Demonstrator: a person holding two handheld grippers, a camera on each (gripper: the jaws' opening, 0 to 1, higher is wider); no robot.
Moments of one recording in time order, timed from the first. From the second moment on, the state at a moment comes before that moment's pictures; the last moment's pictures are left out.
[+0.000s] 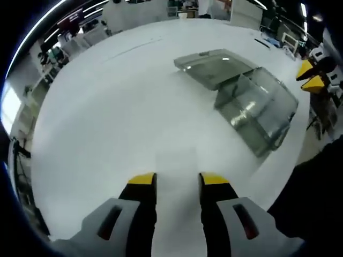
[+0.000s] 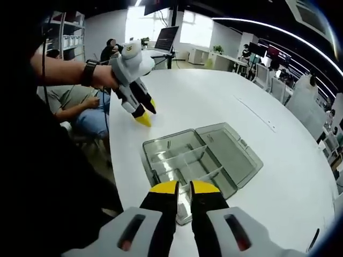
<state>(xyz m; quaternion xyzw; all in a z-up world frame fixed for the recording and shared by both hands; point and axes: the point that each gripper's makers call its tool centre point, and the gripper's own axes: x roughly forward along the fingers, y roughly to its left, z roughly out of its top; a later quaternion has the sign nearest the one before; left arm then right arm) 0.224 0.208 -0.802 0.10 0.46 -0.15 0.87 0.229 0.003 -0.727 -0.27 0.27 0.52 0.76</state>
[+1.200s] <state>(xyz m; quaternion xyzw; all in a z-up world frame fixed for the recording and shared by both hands) 0.222 0.140 -0.726 0.15 0.27 -0.20 0.93 0.228 0.073 -0.682 -0.12 0.24 0.61 0.74</state>
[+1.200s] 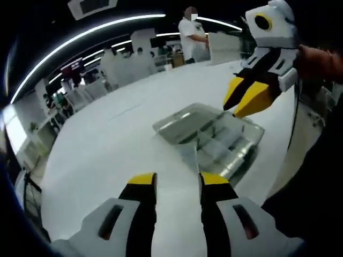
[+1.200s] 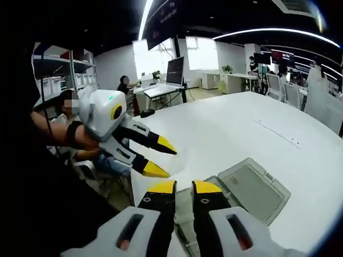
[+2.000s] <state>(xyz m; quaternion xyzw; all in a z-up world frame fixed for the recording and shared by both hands) 0.215 0.095 -0.705 0.22 0.19 -0.24 0.92 0.228 0.078 -0.694 -0.07 0.28 0.61 0.74</state>
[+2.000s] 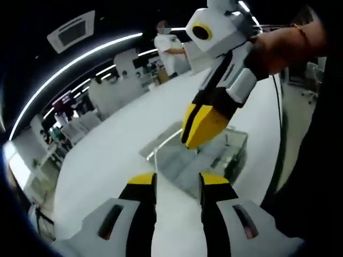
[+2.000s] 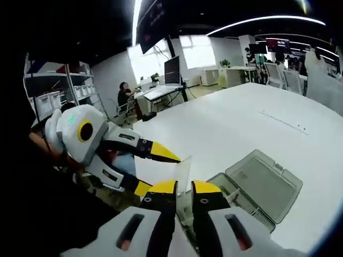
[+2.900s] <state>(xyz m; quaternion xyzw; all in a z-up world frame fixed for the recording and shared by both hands) 0.215 0.094 -0.718 0.18 0.21 -0.25 0.93 0.226 0.083 -0.690 -0.03 0.30 0.61 0.74</state>
